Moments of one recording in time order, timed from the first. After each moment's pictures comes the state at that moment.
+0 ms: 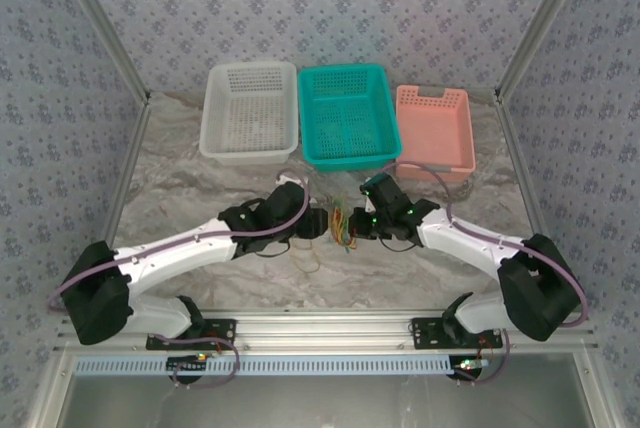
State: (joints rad) left arm -0.96 1.32 0.87 -0.34 -0.11 -0.76; right arm 0.67 1.35 0.75 -0.34 -0.22 0.69
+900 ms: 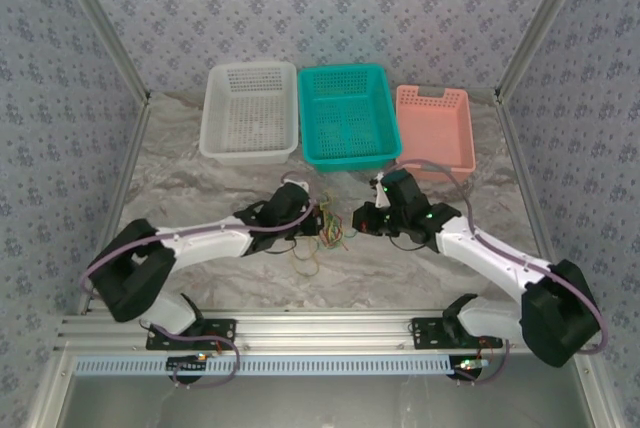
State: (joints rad) left arm -0.86 1.46 0.71 0.03 0.01 -0.80; right arm 0.60 1.18 0.70 -0.34 -0.33 0.72
